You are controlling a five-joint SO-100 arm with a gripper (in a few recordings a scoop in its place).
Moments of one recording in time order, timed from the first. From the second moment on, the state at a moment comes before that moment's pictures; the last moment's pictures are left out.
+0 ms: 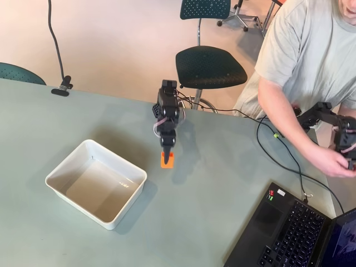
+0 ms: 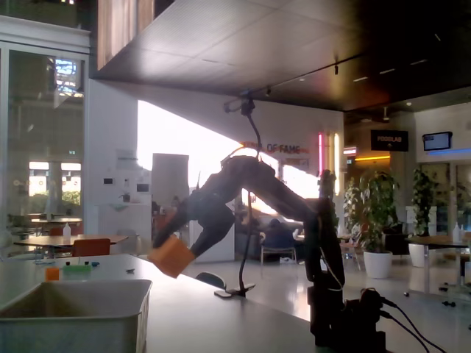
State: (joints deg) arm -6.6 79.3 49.0 78.2 6.6
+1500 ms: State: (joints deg) arm 15.4 53.8 32.1 53.6 3.3
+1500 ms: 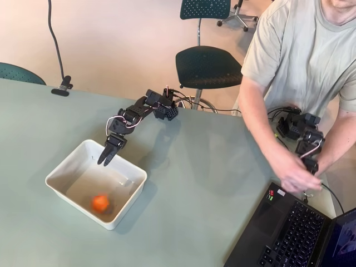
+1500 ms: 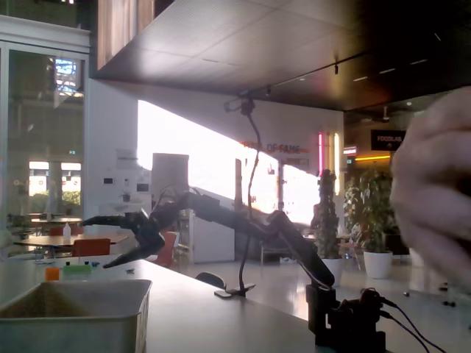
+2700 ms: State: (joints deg) arm 15.2 159.9 112.8 83.7 6.3
